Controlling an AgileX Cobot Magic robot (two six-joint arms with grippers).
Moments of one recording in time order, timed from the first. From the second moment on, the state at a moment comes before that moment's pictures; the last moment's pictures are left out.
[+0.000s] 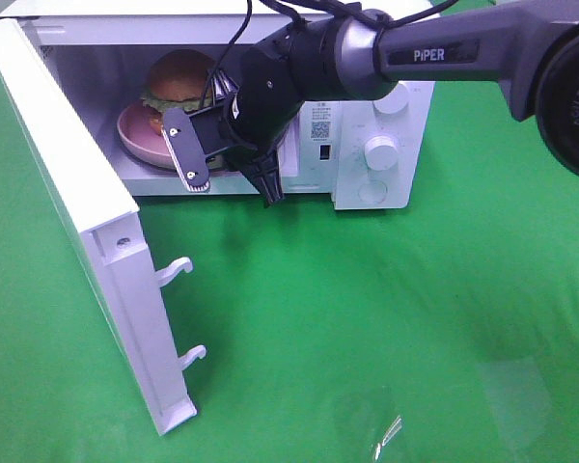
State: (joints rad) left arm -0.01 -0.01 -0.52 -0.11 1.09 0.04; right arm 0.67 2.34 -1.84 -0.25 0.41 -1.28
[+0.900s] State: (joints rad) left arm -0.01 -0.01 -0.52 -0.11 1.09 0.04; right arm 0.67 2.30 -1.81 -0.25 0.40 -1.10
